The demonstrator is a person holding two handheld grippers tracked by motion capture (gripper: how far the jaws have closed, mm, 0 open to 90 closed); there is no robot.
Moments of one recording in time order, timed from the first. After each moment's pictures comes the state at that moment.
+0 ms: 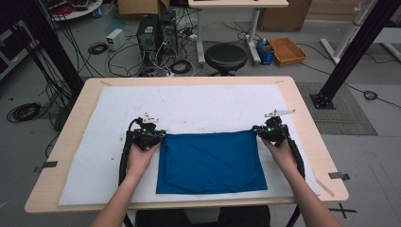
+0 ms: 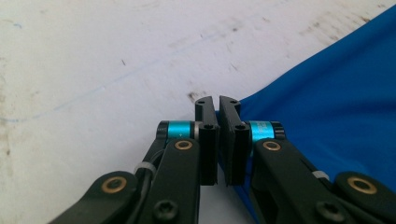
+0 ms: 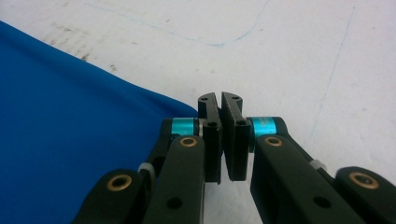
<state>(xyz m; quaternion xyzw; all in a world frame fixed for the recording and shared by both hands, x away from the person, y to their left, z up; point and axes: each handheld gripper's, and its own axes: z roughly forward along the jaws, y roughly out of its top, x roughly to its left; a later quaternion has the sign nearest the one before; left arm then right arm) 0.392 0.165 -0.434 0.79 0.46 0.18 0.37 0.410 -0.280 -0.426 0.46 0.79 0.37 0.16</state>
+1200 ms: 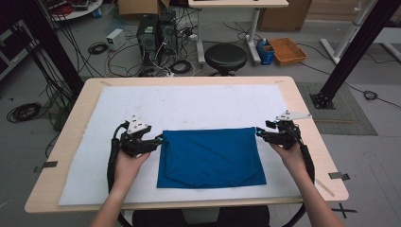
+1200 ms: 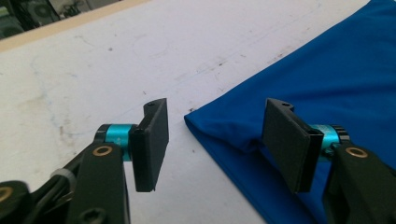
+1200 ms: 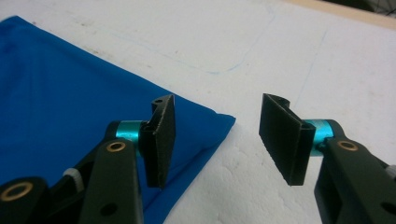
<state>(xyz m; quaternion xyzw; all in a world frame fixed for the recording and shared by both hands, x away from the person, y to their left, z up) 0.334 0.186 -0.401 0.77 0.40 0.26 0.42 0.374 -0.302 -0.402 0.41 0.78 0.42 0.21</state>
